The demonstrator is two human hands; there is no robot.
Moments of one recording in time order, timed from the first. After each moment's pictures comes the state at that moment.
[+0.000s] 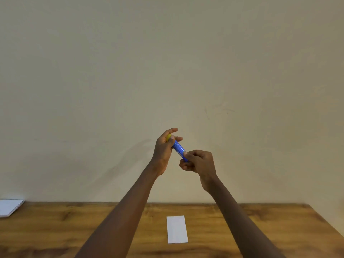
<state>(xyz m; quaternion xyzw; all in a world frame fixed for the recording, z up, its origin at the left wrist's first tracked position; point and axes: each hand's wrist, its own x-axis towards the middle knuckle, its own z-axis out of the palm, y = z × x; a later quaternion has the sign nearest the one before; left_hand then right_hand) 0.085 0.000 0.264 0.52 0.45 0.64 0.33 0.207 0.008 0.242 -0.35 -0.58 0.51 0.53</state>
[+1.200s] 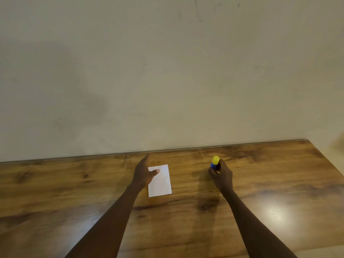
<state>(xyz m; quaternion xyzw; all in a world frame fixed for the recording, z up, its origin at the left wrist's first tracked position) 0.080 0.055 -0.022 0.50 0.77 0.24 0.32 0.324 0.096 -0.036 -0.66 -0.59 0.32 0.33</state>
